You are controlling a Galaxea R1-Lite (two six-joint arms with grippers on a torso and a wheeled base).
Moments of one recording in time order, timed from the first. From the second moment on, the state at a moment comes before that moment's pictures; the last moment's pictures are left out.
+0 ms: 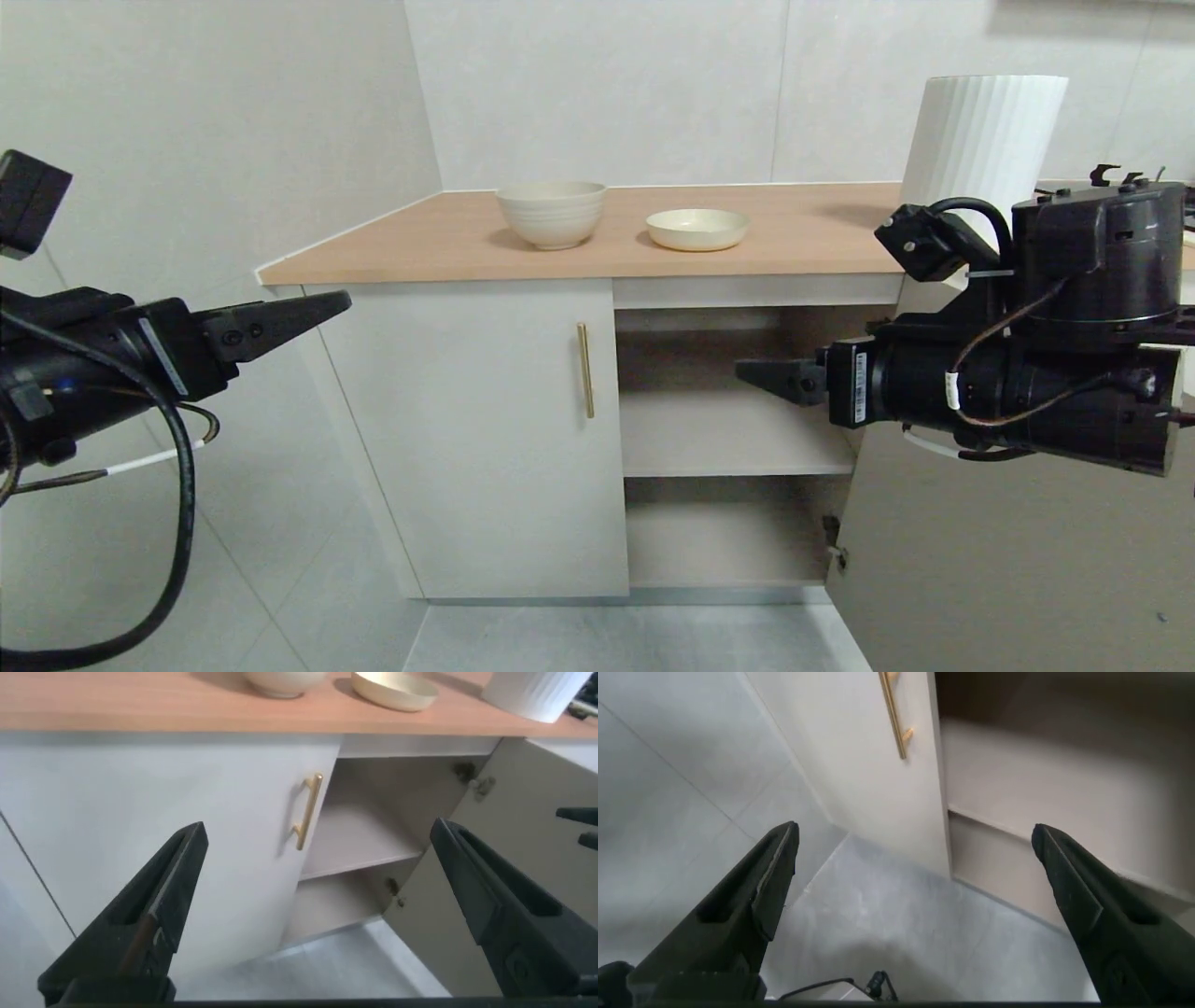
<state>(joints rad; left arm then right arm) -0.05 1.26 -0.75 -0.42 -0.36 -0.21 0.62 1.57 -0.99 -0.29 0.01 0.21</state>
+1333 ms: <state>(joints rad) -0.05 1.26 -0.74 -0.40 -0.37 -0.19 0.62 1.49 -1.01 -0.19 0.02 0.28</state>
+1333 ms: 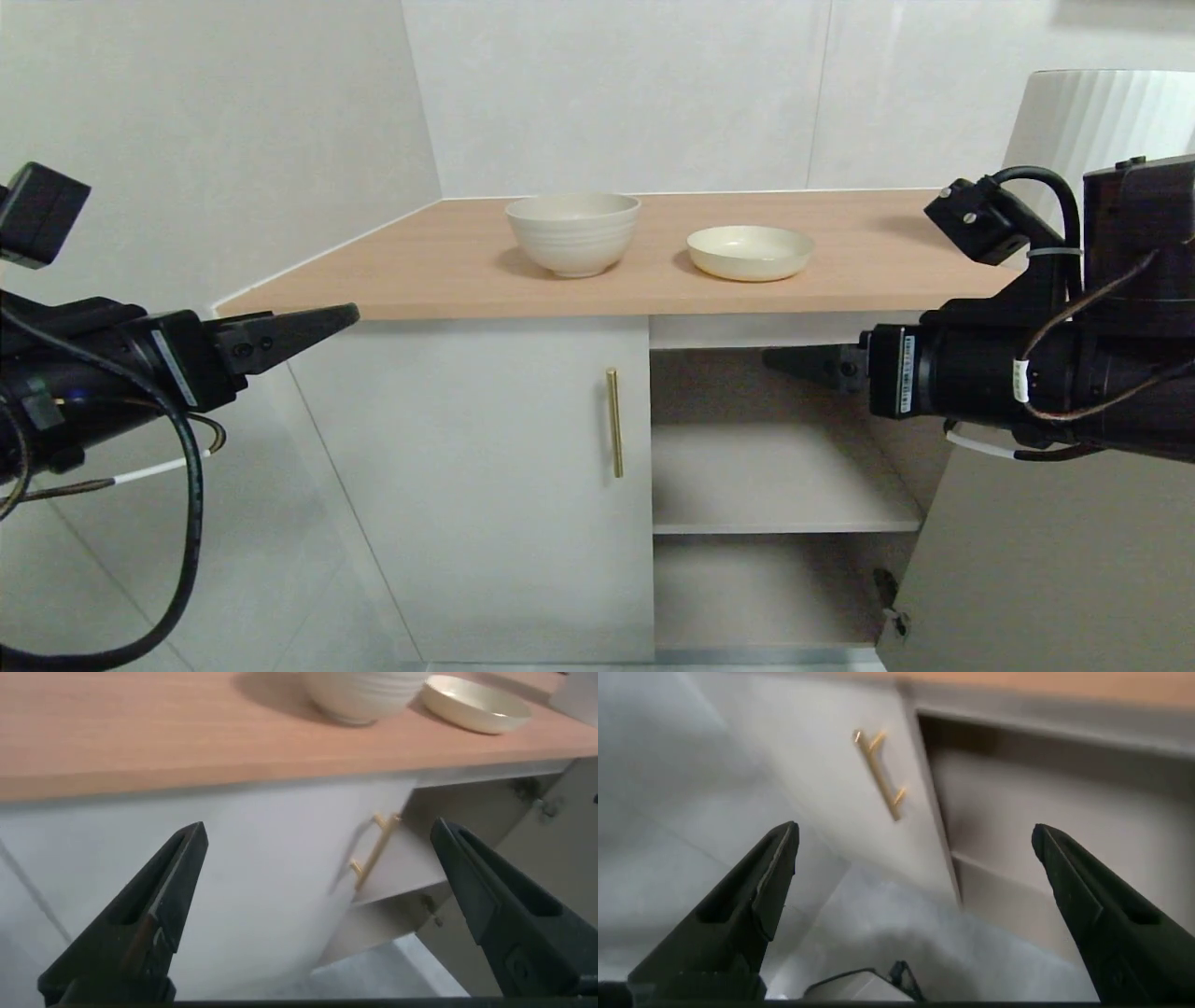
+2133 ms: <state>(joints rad) -0.07 1.27 -0.73 -0.40 -0.37 -0.19 0.60 1.48 -0.98 -0.25 0.02 0.28</state>
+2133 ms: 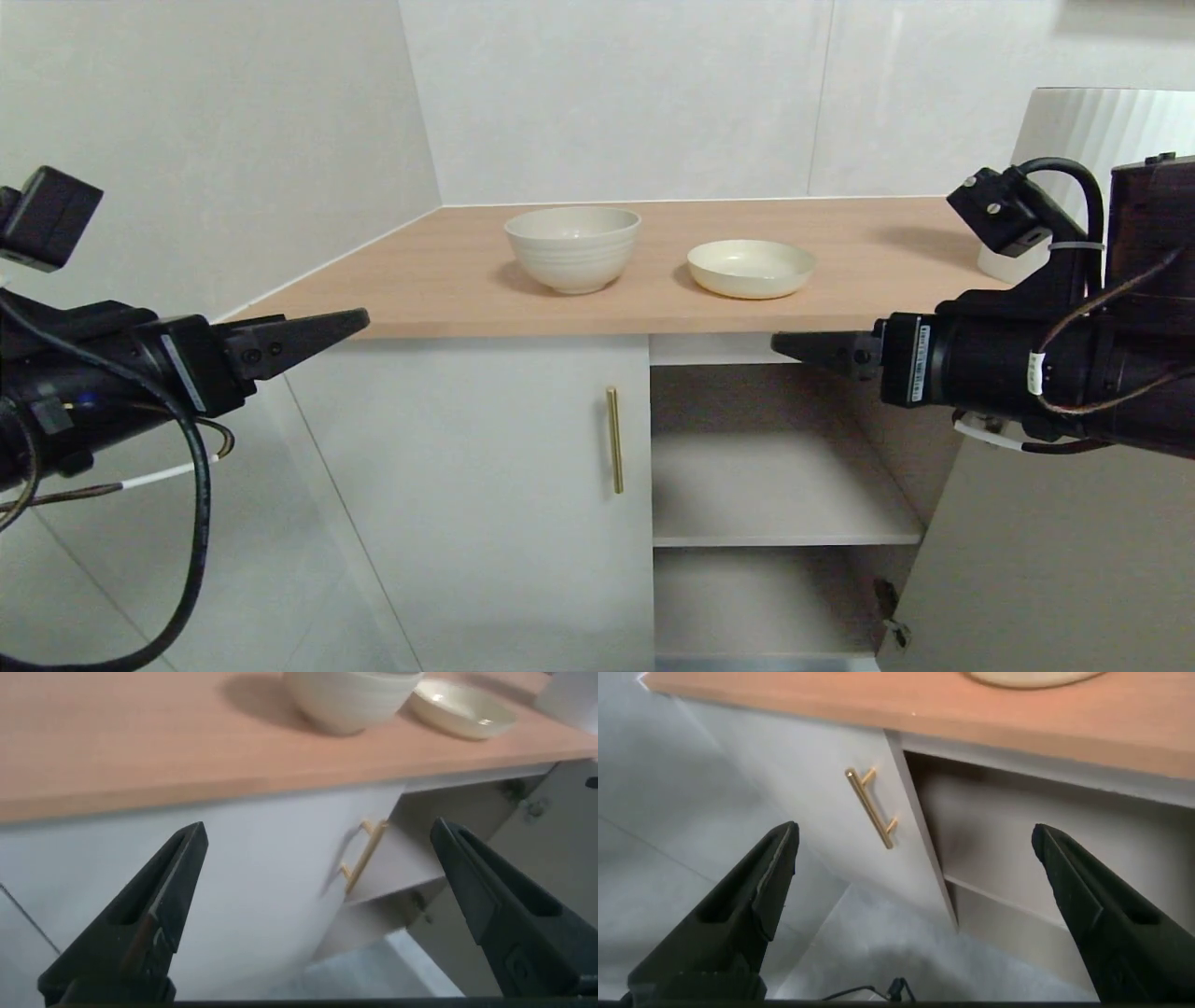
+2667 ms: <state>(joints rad) -0.10 1.33 -0.72 -0.41 -0.37 -0.20 0.54 1.53 -0.98 -0.30 0.03 0.27</state>
